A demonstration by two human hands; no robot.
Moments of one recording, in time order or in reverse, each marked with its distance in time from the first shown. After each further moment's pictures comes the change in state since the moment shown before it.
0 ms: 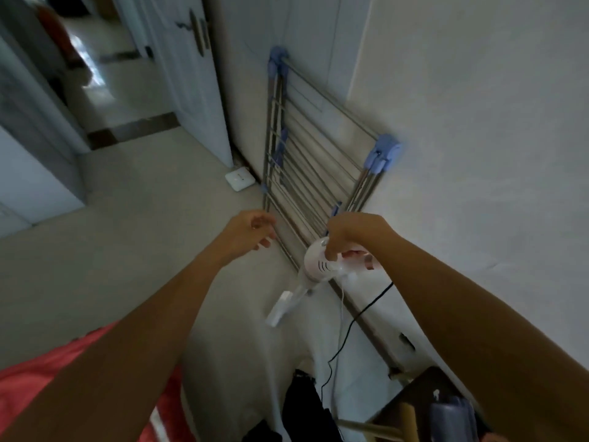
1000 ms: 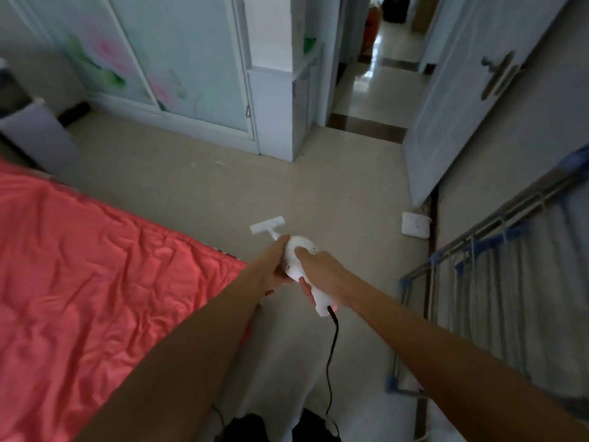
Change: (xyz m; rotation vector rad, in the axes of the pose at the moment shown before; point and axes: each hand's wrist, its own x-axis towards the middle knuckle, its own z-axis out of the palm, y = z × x) left_hand -0.044 -0.120 -0.120 -1.220 0.764 -0.598; right_hand 0.112 -0.274 0.012 0.625 -0.387 -0.465
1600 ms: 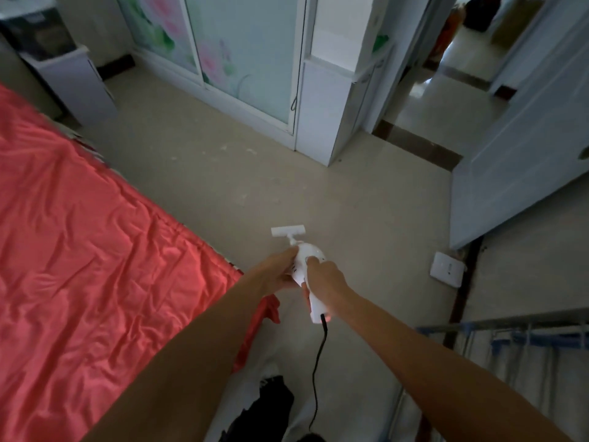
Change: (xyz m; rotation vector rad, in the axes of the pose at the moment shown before) left_hand 0.145 0.098 -0.067 -0.108 0.044 0.027; right_hand 0.156 -0.115 0.030 -0.201 0.097 0.037
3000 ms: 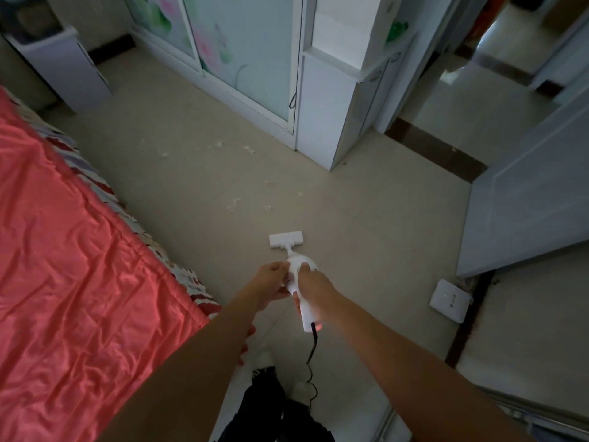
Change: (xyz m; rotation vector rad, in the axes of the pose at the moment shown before) left_hand 0.170 0.086 0.090 0.066 0.180 0.059; right_hand 0.217 -0.068 -0.093 0.228 -0.129 0.331
